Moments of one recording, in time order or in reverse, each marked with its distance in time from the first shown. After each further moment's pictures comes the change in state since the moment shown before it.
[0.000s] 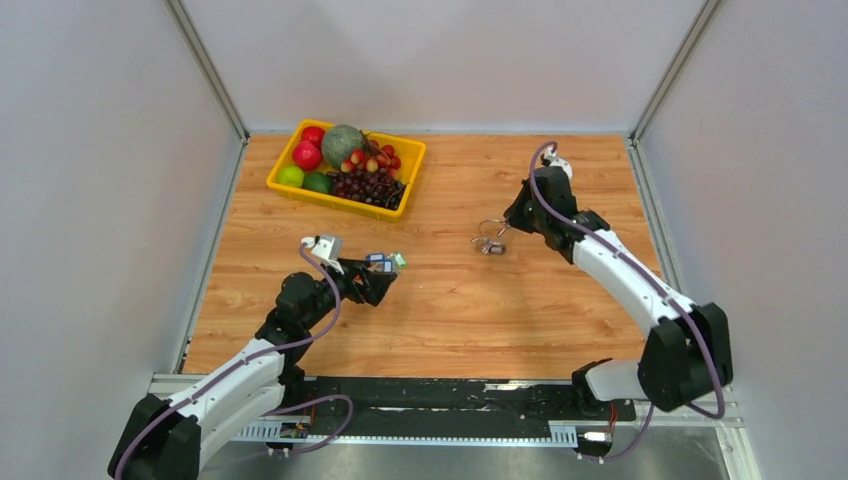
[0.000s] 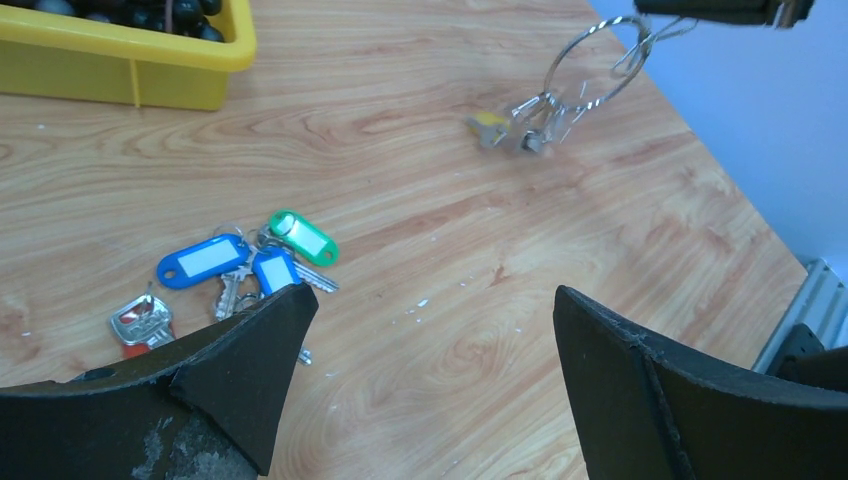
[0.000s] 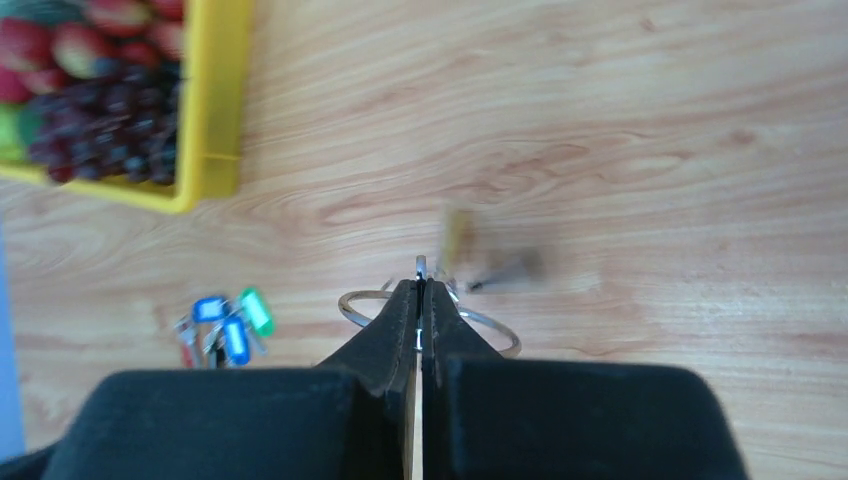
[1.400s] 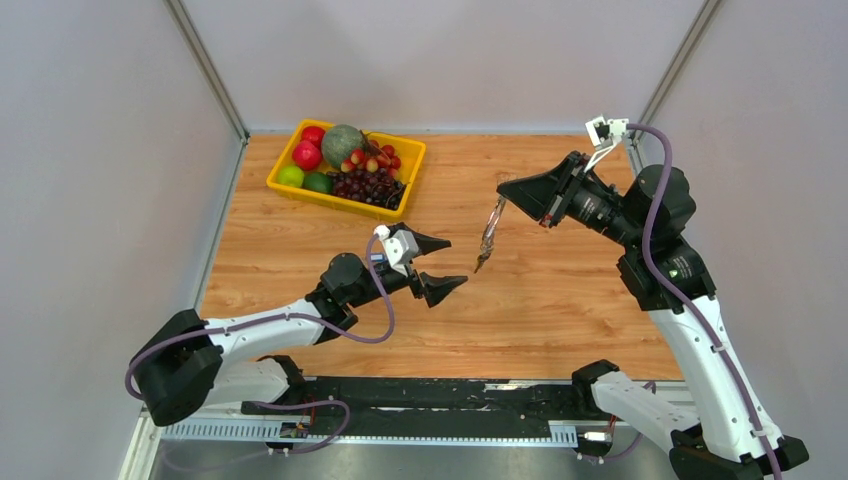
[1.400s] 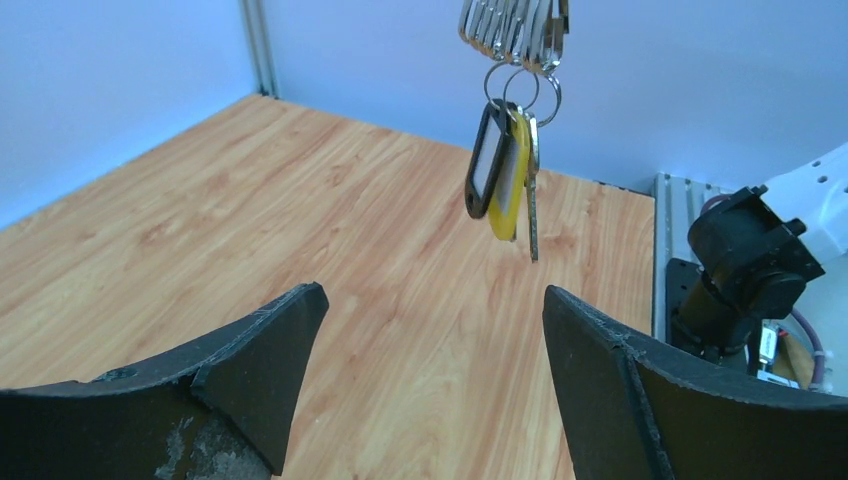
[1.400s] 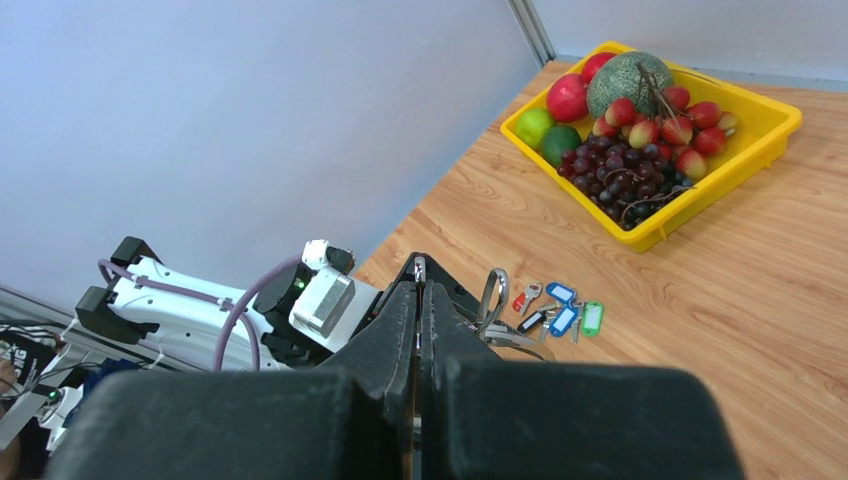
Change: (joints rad) left arm -0.410 0.425 0.345 0.349 0.101 0.324; right arm 0.004 -0.468 0.255 0.022 -0.675 -0.078
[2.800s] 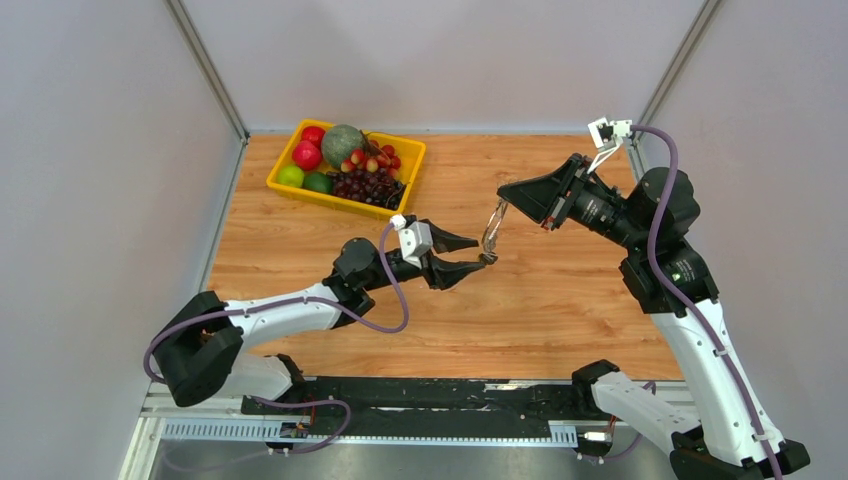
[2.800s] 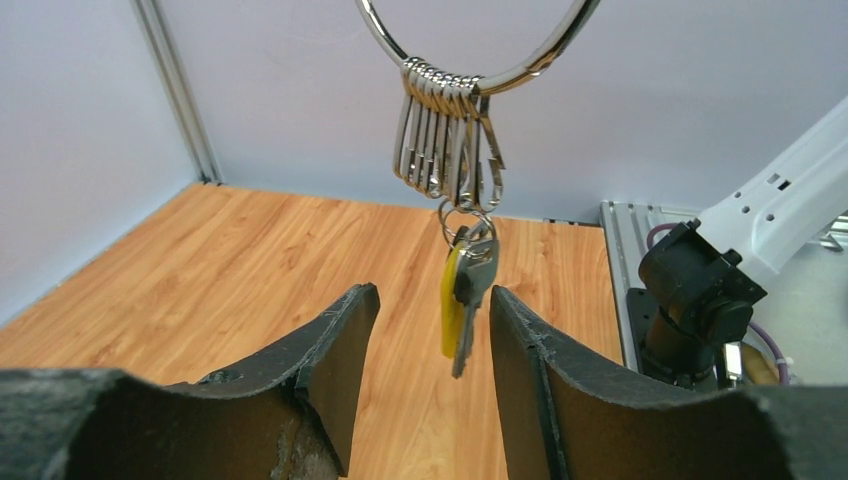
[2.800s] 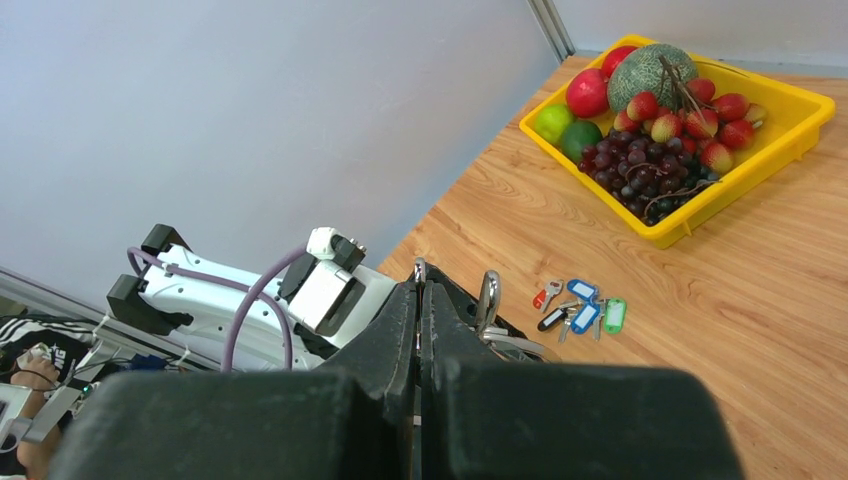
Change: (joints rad) left arm -0.008 0.135 0.148 0.105 0.172 0.019; right arm 0.002 -0.013 0.000 0.000 -0.026 0.046
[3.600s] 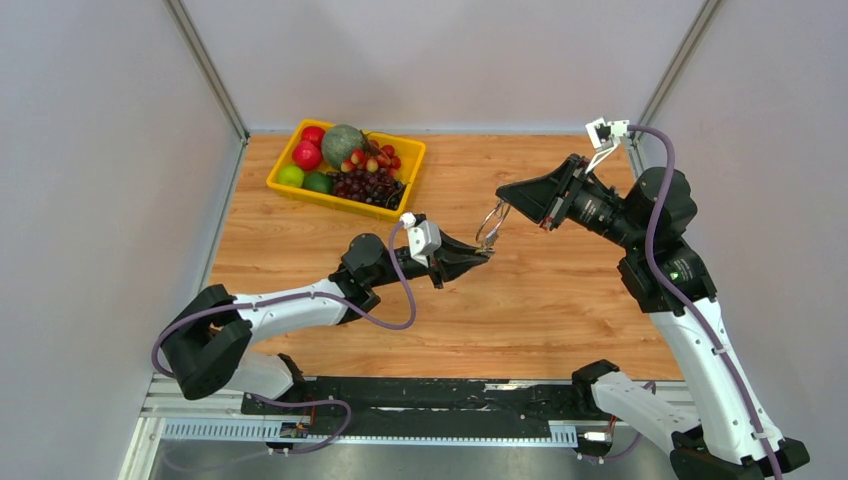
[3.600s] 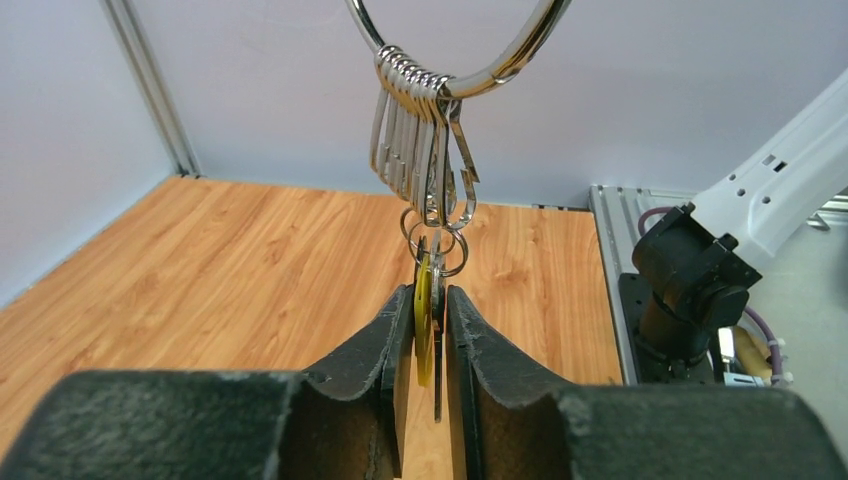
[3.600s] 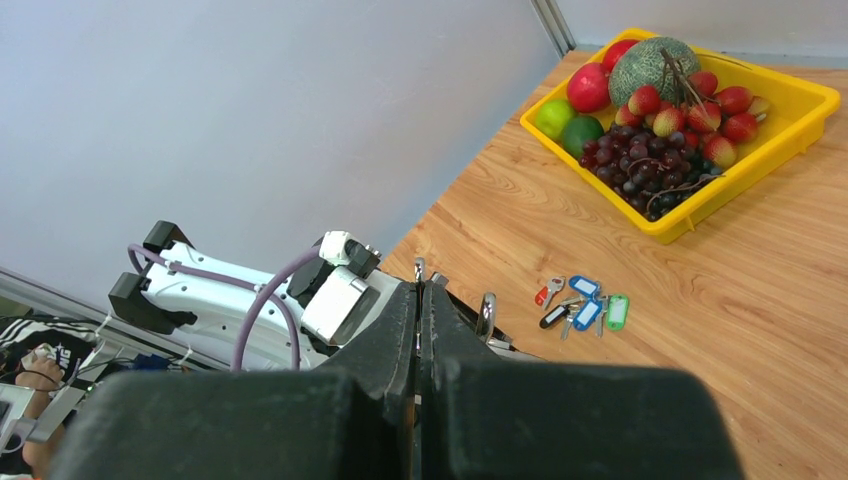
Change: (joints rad) left arm -0.002 0.059 0.045 -0.012 0.045 0.008; right arm 0.005 0.003 -0.008 0.002 0.001 0.008
